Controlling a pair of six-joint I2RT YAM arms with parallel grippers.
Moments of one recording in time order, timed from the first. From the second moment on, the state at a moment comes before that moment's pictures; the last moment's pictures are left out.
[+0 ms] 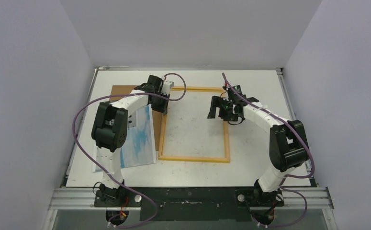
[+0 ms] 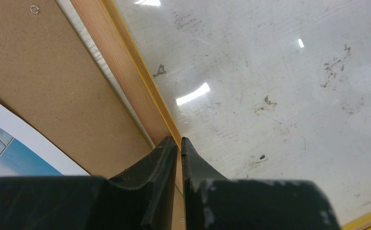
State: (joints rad) left arm -0.35 2.04 1.49 -0.51 0.21 -0.01; right arm 0.31 1.68 1.14 -0.43 -0.20 0.38
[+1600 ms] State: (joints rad) left arm -0.26 2.16 1.66 -0.66 0.23 0.02; right arm 0.24 2.03 1.43 -0.33 -0.11 0.38
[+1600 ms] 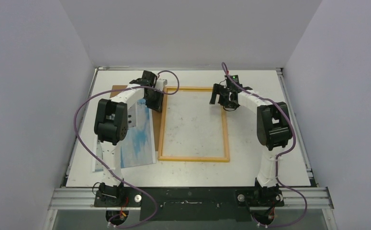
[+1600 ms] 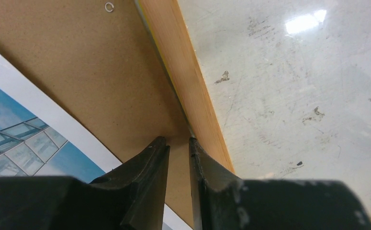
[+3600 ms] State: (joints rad) left arm -0.28 2.17 1.68 -0.66 0.22 0.02; right arm 0.24 1.96 1.34 -0.22 -0.20 0.46
